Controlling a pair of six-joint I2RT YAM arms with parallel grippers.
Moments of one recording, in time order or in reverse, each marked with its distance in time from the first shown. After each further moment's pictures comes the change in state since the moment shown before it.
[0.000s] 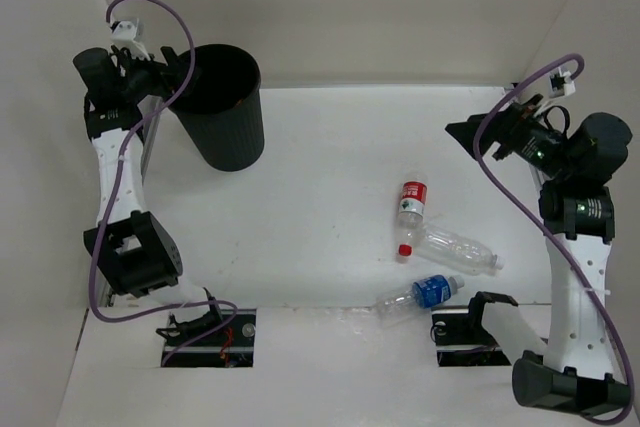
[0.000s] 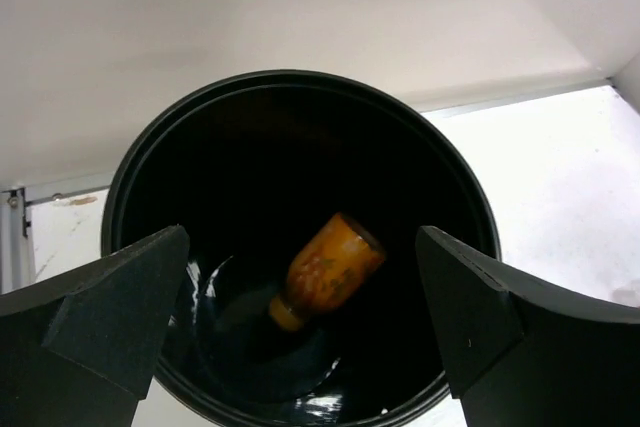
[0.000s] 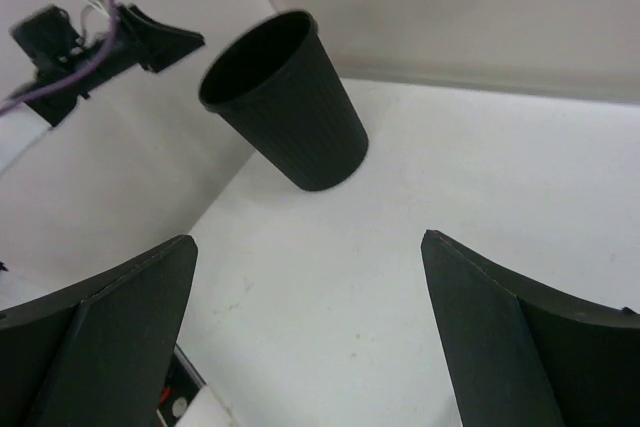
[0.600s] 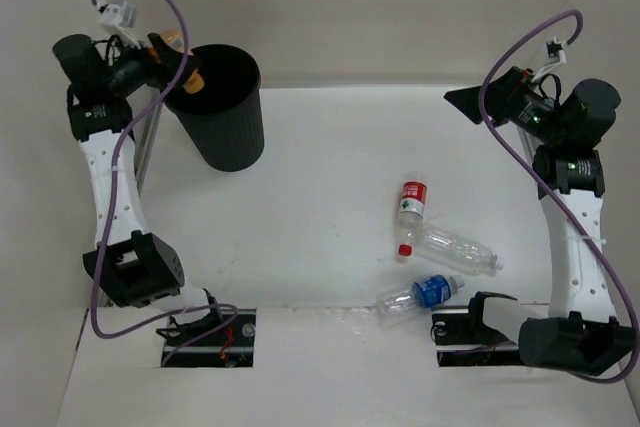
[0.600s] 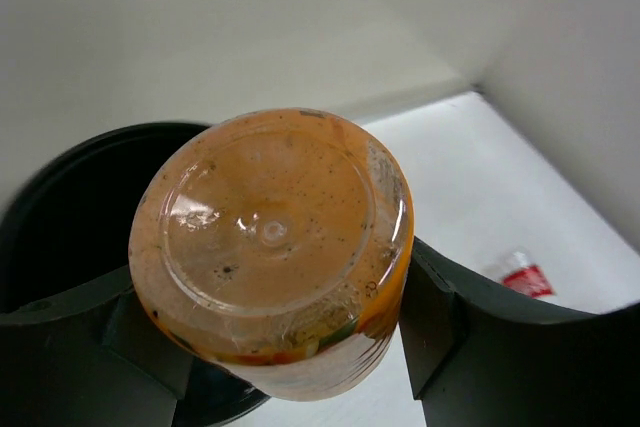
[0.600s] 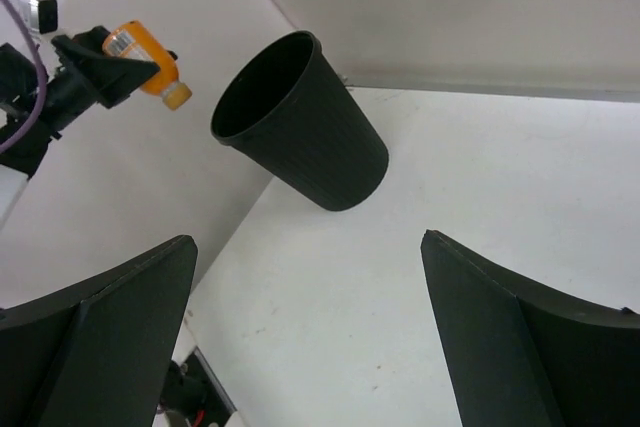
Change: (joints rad) left arm -0.062 -0.076 0.136 -0.127 0.158 -0.124; right arm 0.018 0.231 0.085 0.149 -0.021 0.130
